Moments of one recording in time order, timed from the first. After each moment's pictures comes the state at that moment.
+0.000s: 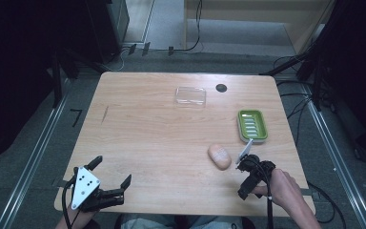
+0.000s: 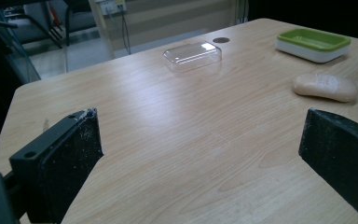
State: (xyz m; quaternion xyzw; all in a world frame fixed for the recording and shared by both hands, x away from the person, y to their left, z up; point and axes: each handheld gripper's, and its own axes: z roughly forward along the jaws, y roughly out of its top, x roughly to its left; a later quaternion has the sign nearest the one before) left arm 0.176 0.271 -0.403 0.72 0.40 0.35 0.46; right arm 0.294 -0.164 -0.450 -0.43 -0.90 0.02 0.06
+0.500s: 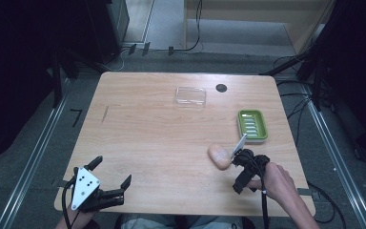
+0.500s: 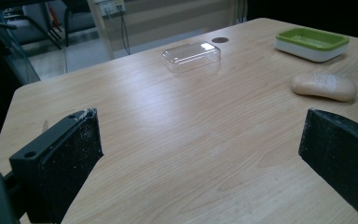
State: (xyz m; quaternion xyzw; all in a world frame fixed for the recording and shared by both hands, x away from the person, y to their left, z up) left arm 0.176 0.270 -0.404 0.72 0.39 0.35 0.46; right arm 0.307 -0.149 -0.443 -0.41 -0.91 0.02 0.04
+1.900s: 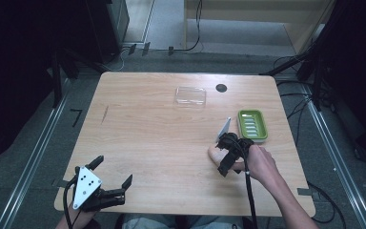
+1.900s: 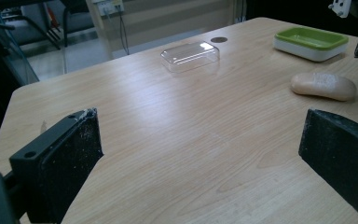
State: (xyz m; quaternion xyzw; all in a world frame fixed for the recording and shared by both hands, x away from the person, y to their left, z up) left arm 0.178 0.268 -0.404 0.72 0.39 0.35 0.46; right arm 0.350 -0.109 -0.429 -0.40 -0.92 0.00 0.03
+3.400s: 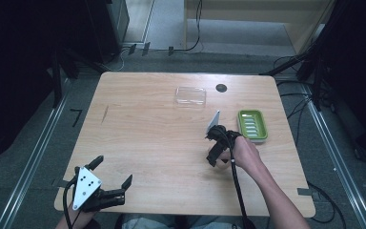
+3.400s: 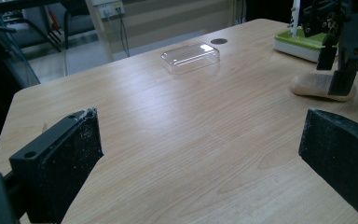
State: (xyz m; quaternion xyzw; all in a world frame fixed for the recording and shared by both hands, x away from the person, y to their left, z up) left arm 0.177 0.269 -0.404 0.72 0.39 0.35 0.46; right arm 0.392 -0.082 -0.455 -0.41 -0.91 0.00 0.04
